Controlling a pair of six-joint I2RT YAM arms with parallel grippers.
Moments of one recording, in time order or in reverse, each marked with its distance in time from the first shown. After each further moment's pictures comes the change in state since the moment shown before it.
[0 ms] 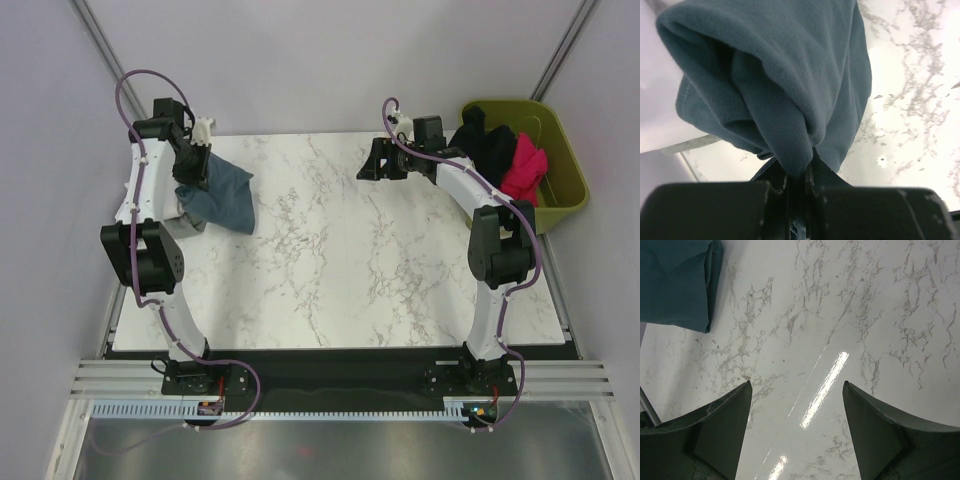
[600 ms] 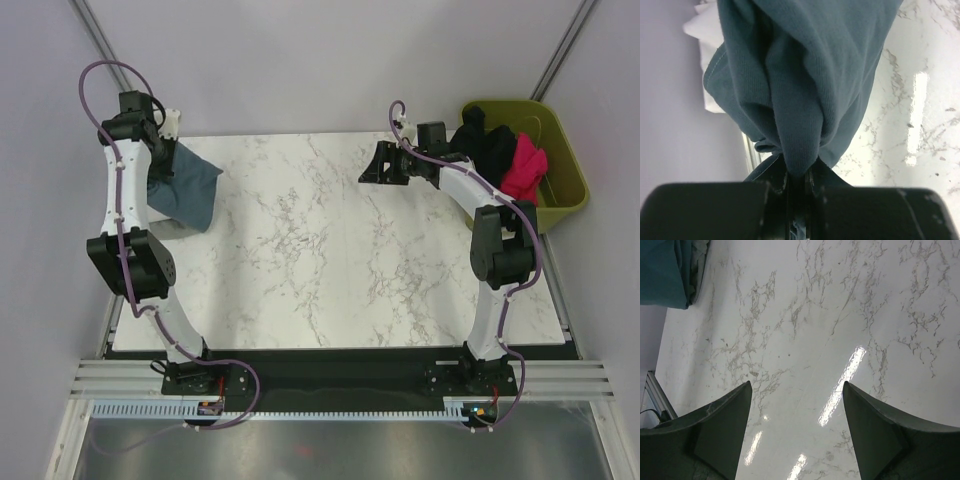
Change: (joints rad) left arm 0.101 -0.050 0.046 0.006 -0.194 0.061; right arm -0.021 -0.010 -0.065 0.043 -0.048 0.073
